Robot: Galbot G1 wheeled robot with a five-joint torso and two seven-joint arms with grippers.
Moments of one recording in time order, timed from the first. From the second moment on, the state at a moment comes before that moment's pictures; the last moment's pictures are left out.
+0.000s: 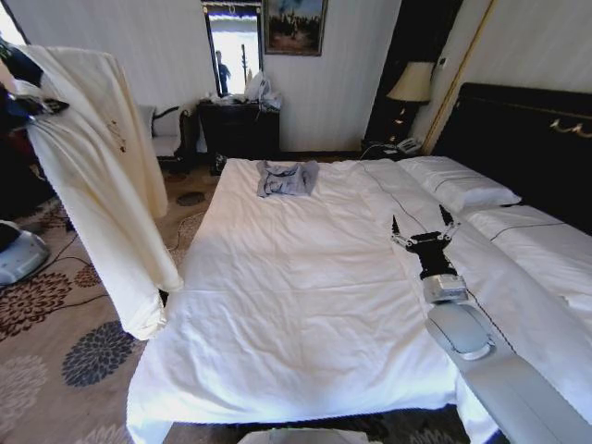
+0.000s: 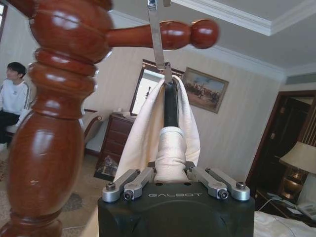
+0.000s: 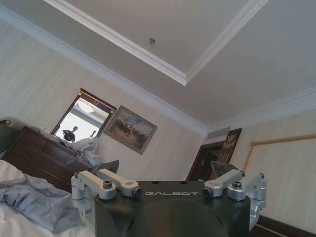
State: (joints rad) left arm 0.54 -0.04 -0.51 -1.67 -1.91 0.43 -0.23; right arm -1.27 0.79 0.55 2.09 0.16 0.02 0.41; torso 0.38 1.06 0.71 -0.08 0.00
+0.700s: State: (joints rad) left arm 0.54 -0.09 -0.47 -1.57 -1.83 0.45 -0.15; right arm -1.28 0.79 0.57 2.12 0.18 0.01 0.41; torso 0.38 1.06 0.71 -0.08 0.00
